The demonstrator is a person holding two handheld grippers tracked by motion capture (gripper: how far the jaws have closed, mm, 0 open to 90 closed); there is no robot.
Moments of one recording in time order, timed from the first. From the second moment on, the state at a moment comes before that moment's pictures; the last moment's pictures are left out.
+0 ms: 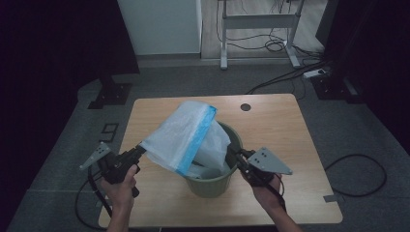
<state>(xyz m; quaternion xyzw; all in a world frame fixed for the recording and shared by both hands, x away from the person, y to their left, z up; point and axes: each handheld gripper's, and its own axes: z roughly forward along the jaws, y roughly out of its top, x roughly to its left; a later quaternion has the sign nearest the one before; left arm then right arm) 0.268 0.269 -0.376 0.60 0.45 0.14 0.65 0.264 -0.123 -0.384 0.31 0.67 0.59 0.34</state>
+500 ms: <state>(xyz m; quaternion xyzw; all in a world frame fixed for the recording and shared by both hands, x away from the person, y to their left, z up) 0.266 0.270 -0.383 0.59 0.44 0.13 0.66 0.267 -0.191 -0.382 0.36 0.64 0.57 0.37</state>
